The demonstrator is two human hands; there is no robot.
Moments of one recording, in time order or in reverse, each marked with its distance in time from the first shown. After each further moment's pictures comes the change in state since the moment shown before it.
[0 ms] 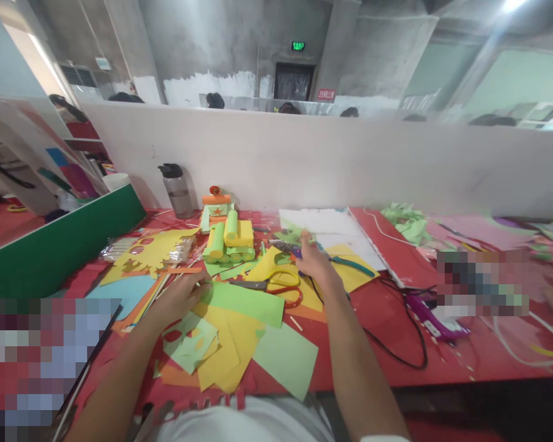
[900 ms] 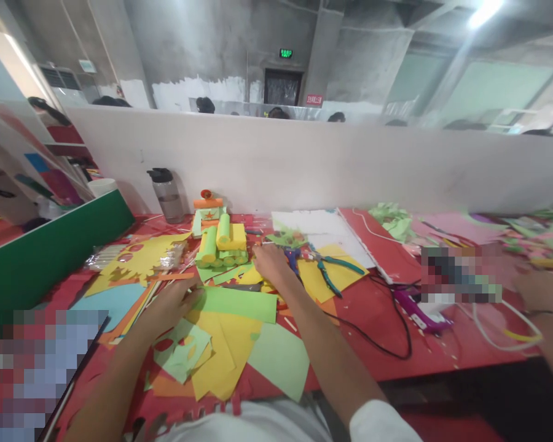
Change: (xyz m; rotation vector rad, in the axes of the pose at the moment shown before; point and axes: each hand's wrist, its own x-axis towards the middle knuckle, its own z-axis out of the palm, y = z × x) left_hand -0.002 -0.002 0.001 0.022 -0.002 -0.011; right_hand 0.006 -0.082 0.024 -0.185 0.140 -0.356
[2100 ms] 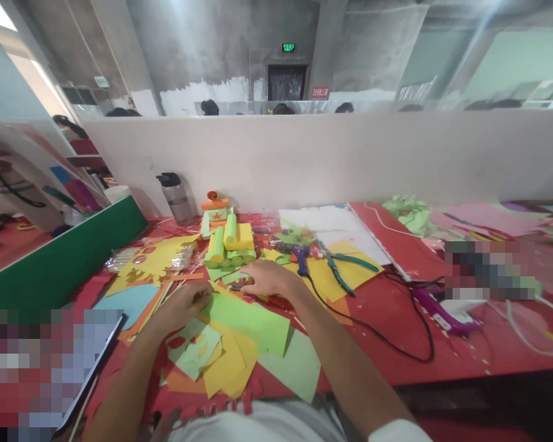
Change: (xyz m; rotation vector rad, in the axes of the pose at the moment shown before) left_hand -0.001 -0.004 0.000 -0.022 -0.065 0.027; right_hand -0.027 -0.021 -0.016 0.329 -0.213 -0.401
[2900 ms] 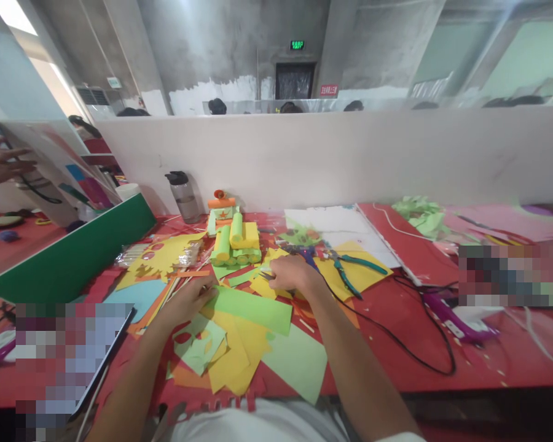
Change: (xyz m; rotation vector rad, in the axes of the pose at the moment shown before) left_hand 0.002 -0.006 0.003 -0.092 0.031 -0.048; right_hand -0.019 0.001 -0.028 -0.298 -0.167 0.293
